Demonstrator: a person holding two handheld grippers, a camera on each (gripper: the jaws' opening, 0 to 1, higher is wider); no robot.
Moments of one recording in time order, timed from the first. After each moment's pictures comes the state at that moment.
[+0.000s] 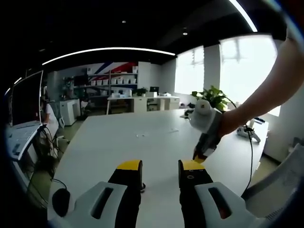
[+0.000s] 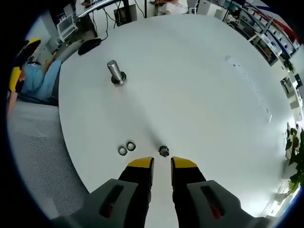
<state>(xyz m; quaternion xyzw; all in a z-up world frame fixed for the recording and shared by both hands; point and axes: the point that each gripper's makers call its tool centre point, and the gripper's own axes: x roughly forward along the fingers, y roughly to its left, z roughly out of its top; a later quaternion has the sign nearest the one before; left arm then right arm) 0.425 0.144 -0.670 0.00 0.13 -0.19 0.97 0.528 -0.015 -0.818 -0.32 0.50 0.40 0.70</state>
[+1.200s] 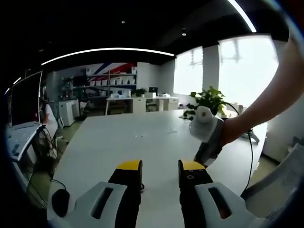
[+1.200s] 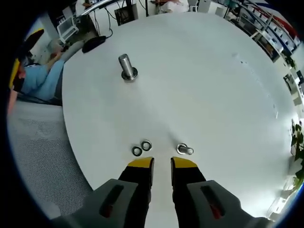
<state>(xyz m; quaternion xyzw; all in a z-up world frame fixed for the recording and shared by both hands) 0.423 0.142 -0.667 0.00 0.13 -0.20 0.97 0.498 0.000 -0.831 -0.30 0.51 0.40 0.69</state>
